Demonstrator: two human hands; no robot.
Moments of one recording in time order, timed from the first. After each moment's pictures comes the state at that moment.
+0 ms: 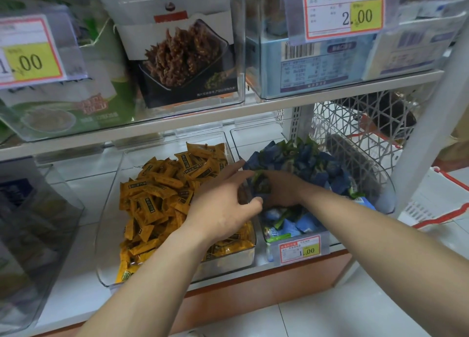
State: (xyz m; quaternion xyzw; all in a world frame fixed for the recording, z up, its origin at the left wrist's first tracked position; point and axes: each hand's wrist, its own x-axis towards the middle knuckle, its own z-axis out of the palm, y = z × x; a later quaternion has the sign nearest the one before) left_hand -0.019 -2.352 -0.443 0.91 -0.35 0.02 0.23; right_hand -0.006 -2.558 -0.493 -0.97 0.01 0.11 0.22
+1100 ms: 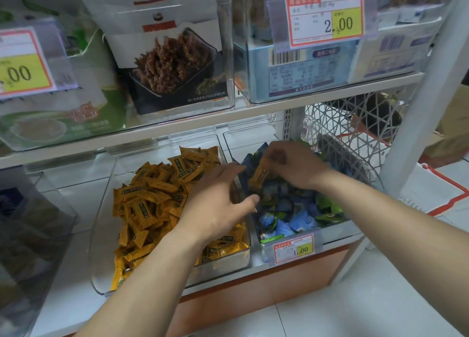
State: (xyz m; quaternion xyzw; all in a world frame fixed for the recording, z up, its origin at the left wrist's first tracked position) left_hand -0.018 -2.350 -0.438 0.90 -0.36 0.05 0.25; right_hand -0.041 -2.576 -0.428 -0.94 0.00 -0.11 0.34
